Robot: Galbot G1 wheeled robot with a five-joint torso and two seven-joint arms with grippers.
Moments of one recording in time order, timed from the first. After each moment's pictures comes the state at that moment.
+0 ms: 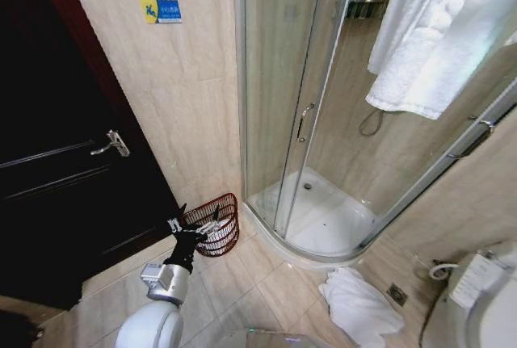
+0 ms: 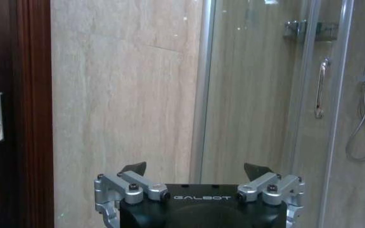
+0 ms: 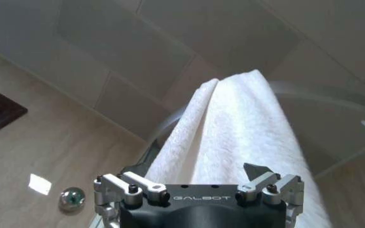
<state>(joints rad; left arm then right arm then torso) 1.79 -1.55 -0.53 -2.43 -0.07 0.14 0.05 0.02 0.65 0.33 1.81 0.86 0.06 0.10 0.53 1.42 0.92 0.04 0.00</state>
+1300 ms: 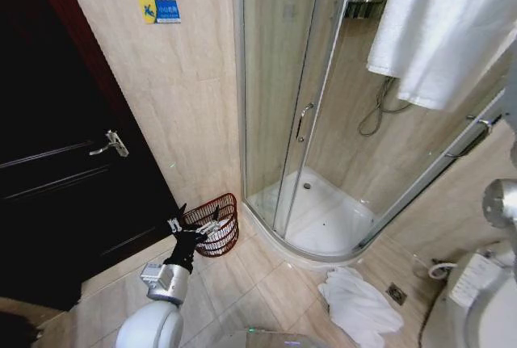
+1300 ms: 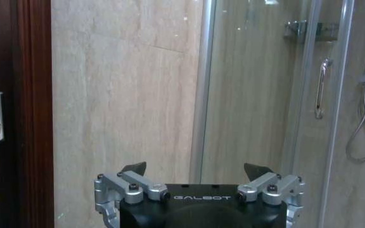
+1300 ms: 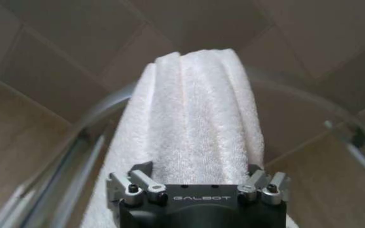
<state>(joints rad) 1.79 -1.55 -0.53 -2.43 -0.07 0.14 0.05 0.50 0.92 0.10 1.44 0.64 -0.15 0.30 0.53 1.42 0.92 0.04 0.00</state>
